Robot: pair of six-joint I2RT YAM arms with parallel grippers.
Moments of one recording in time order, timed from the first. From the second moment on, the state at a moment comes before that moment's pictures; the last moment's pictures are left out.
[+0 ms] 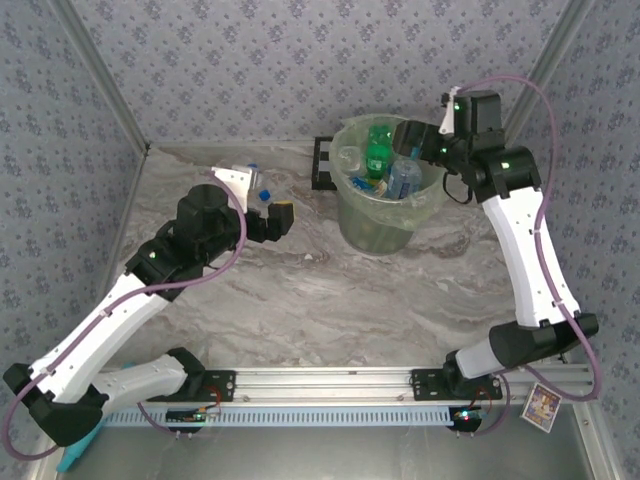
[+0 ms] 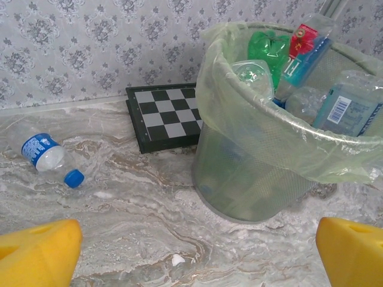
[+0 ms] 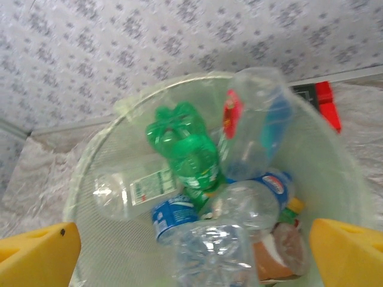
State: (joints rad) left arm -0.71 1.02 1.19 -0.53 -0.16 -0.32; right arm 0.28 1.49 1.89 -0.98 -0.04 0.37
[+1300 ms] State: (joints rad) left arm -0.43 1.17 1.09 -0.65 -0.17 -0.56; right arm 0.42 1.47 1.91 -1.05 0.01 0.42
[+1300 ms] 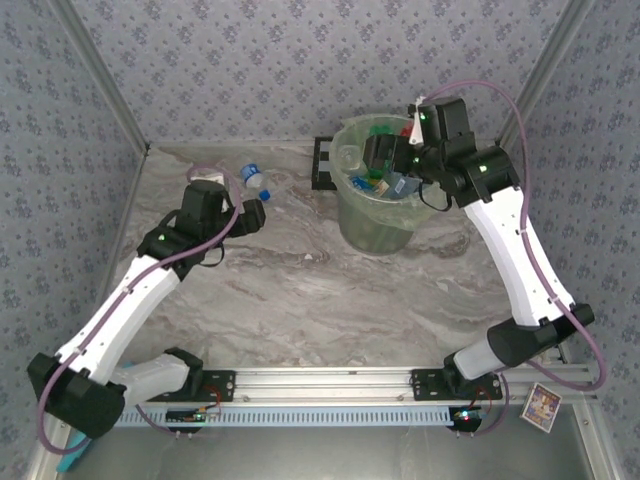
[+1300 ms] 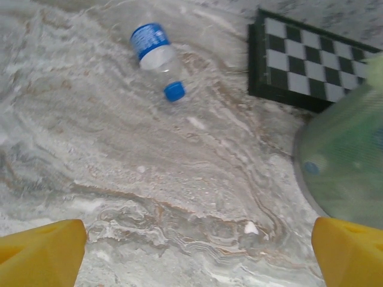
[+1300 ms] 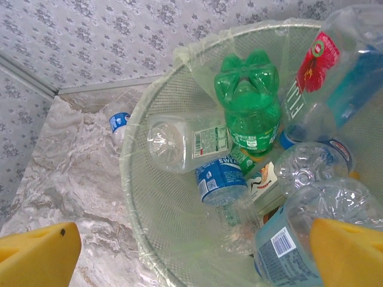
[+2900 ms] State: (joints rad) left arm -0.27 2.26 1.75 -0.53 -0.11 -0.73; right arm 0.38 1.27 1.78 -0.94 -0.06 0.33
